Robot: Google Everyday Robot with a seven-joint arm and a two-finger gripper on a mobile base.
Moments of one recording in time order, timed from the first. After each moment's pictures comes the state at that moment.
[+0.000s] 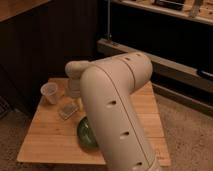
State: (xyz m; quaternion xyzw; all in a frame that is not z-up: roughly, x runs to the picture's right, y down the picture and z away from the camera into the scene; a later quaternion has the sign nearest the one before) arm -0.212 0.084 0.854 -0.36 0.25 0.79 0.42
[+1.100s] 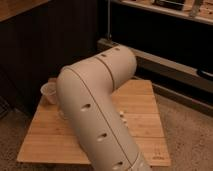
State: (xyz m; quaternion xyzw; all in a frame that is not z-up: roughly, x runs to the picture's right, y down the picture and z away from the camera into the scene) arm -0.239 0.084 0.881 -0.31 0.23 0.82 0.42
